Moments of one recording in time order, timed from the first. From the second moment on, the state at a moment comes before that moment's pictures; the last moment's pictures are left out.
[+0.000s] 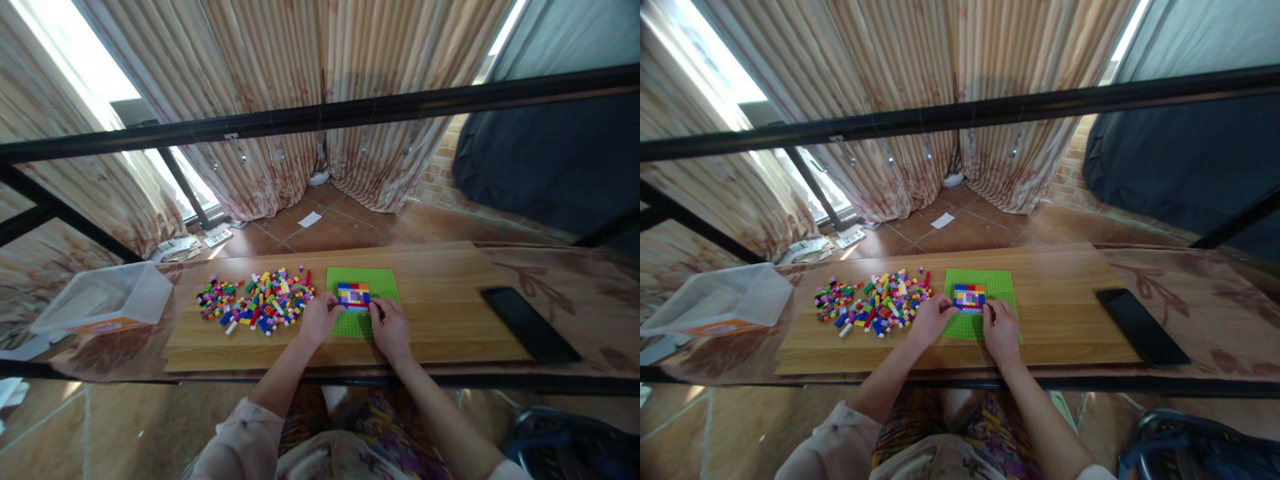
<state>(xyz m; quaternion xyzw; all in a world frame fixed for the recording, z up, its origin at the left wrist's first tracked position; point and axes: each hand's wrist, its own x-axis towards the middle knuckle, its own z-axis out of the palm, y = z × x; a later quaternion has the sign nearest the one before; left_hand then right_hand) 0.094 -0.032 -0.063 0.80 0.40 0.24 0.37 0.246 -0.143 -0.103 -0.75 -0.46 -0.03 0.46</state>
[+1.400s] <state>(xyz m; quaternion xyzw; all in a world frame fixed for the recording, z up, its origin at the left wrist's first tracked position) 0.111 -0.025 -0.052 0.76 0.46 0.21 0.41 0.244 -0.143 -0.099 -0.75 -0.48 -0.03 0.46</state>
